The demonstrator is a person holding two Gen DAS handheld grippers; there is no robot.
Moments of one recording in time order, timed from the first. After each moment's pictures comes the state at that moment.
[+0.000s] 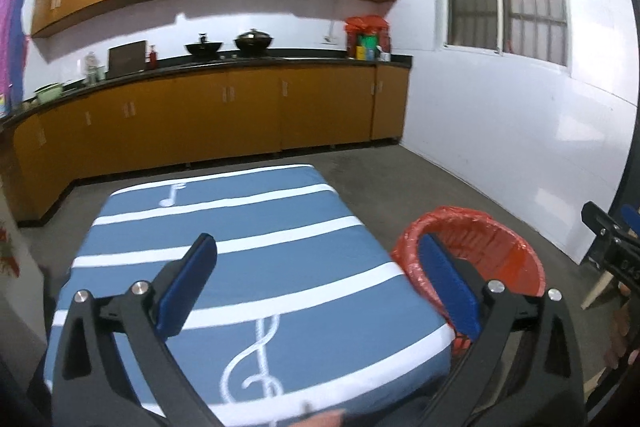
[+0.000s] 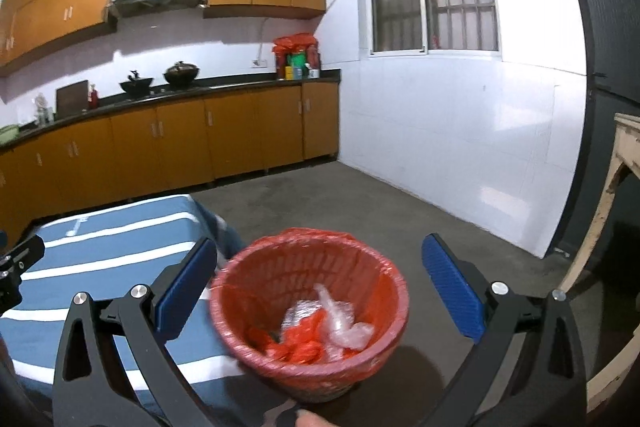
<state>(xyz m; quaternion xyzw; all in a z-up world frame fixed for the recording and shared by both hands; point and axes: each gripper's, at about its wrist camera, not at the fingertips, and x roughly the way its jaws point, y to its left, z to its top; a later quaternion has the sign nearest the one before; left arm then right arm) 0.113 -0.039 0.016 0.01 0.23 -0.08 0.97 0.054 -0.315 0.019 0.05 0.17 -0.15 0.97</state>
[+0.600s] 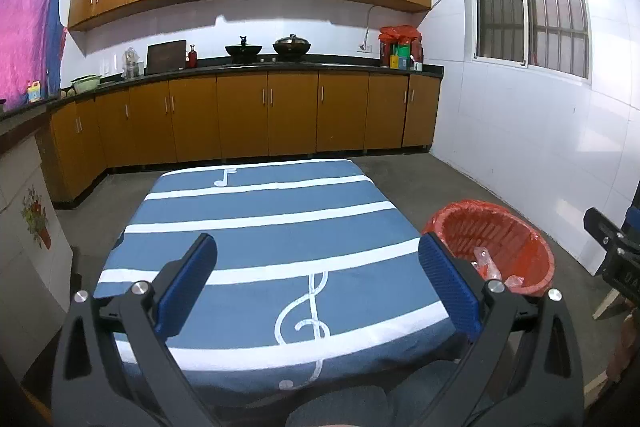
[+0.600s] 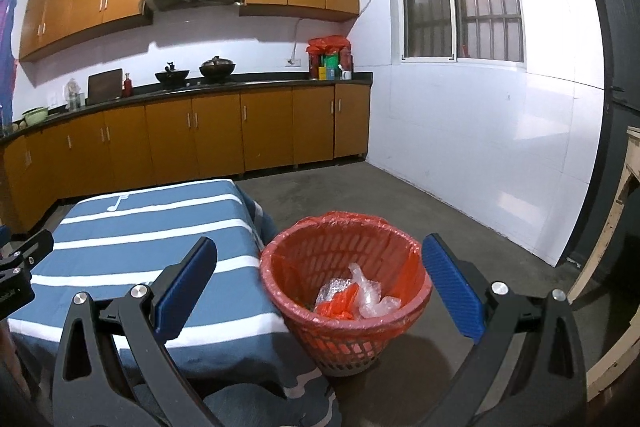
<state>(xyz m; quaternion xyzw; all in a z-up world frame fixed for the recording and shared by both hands) 0.036 0.005 0.017 0.00 0.21 -0.03 0.98 0.007 -0.264 0.013 0.02 0.18 -0.11 0.98</state>
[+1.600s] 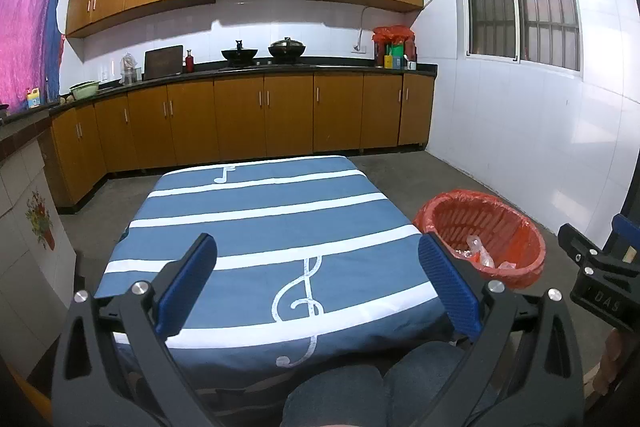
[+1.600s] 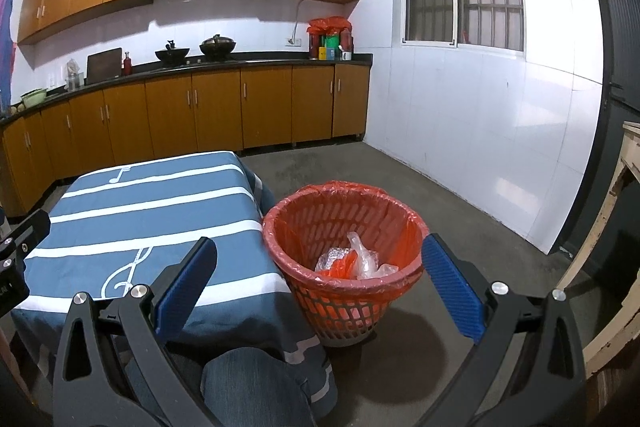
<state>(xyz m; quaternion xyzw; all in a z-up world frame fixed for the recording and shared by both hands) 0.008 -0.005 0.010 0.02 0.21 -0.03 0.98 -0.011 -0.252 -0.002 0.02 0.21 -0.11 0.97</state>
